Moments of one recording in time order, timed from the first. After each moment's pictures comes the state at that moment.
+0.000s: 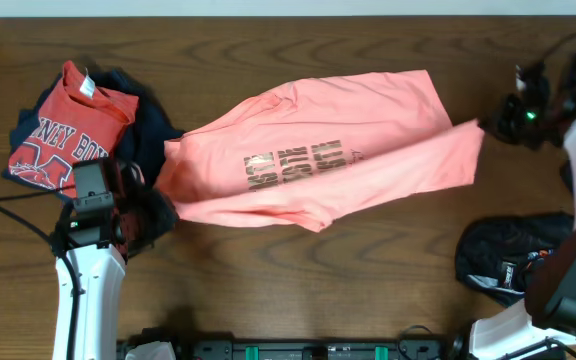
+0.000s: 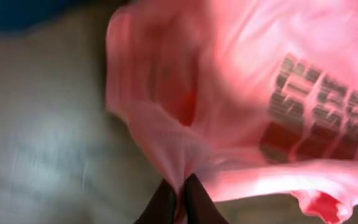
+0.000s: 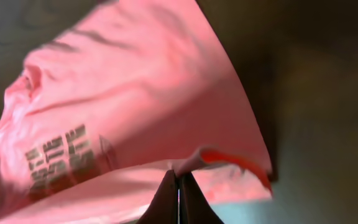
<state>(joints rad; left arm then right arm) 0.21 1.14 0.78 -0.80 0.28 -0.40 -0.28 1.76 1.46 -0.87 -0.46 0.07</state>
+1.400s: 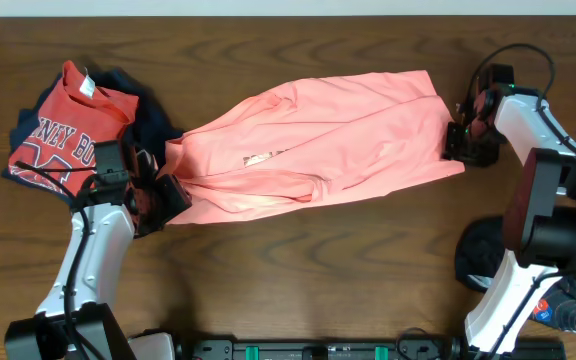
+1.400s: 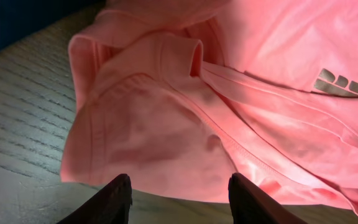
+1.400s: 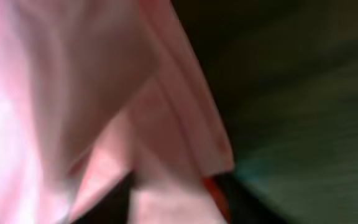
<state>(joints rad) 0.18 1.41 0.78 -0.63 0.28 -0.38 -0.14 2.12 1.48 -0.90 -0.05 0.10</state>
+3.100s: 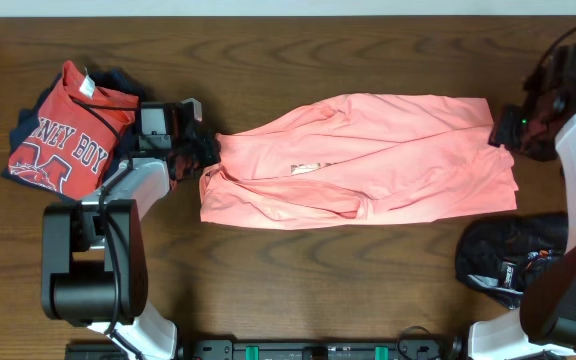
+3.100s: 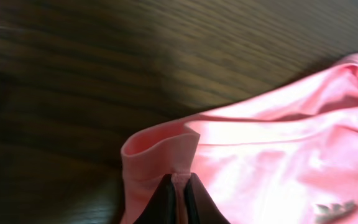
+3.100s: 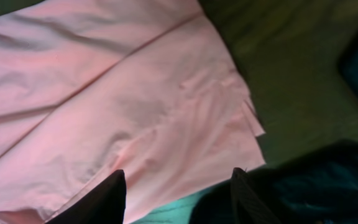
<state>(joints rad) 0.01 1.81 0.93 -0.09 0.41 -0.29 -0.22 1.70 1.48 -1.04 -0.02 0.14</state>
